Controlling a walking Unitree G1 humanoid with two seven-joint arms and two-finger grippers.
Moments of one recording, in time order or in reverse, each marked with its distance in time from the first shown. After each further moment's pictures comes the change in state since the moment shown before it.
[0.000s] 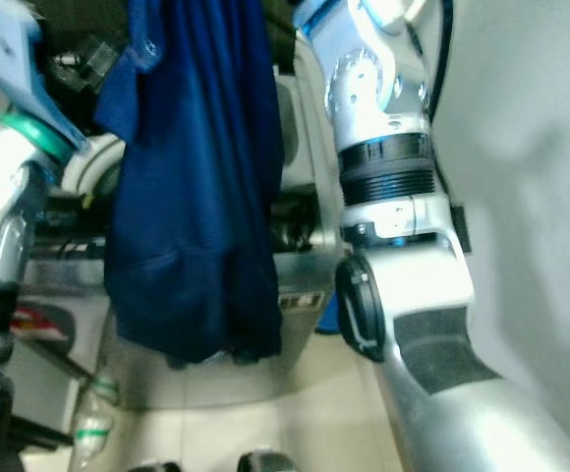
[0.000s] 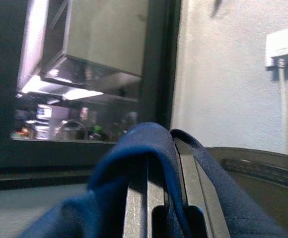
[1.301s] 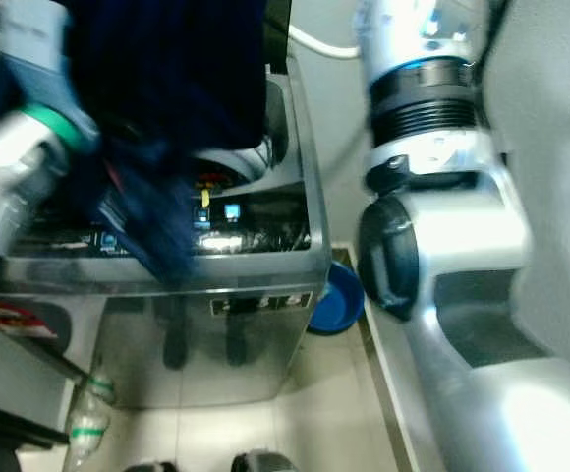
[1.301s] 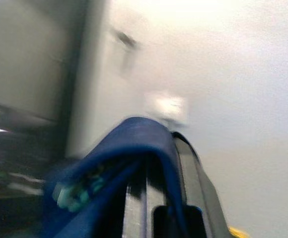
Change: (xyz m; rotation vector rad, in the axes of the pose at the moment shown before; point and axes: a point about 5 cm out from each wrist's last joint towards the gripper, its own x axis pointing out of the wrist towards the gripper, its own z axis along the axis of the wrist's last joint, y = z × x) left arm 0.004 0.141 0.036 0.323 0.236 0.650; right arm -0.017 -0.063 0.058 -0.304 -0.134 -0.452
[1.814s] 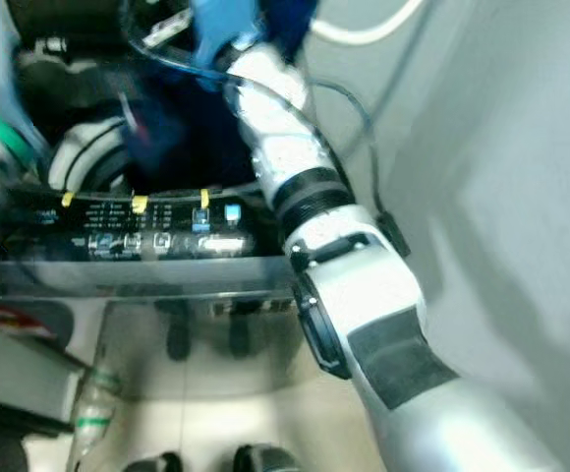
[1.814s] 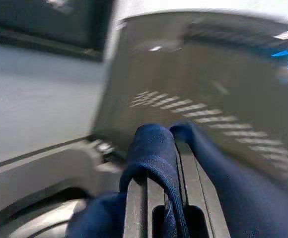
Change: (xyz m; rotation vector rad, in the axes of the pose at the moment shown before) left arm -0.053 -0.097 -0.069 -0.139 0.143 -0.511; right arm -0.067 0.133 -0.136 -0.074 0.416 0.344
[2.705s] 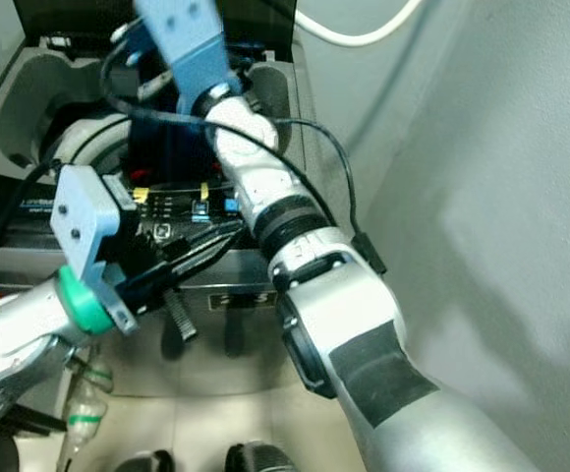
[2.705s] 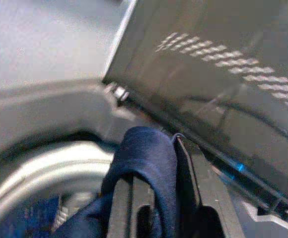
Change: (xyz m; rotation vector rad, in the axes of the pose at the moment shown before) left arm -0.083 -0.125 0.034 -0.088 -0.109 -0.370; right arm -0.010 0.021 -0.045 -0.167 0.246 -0.003
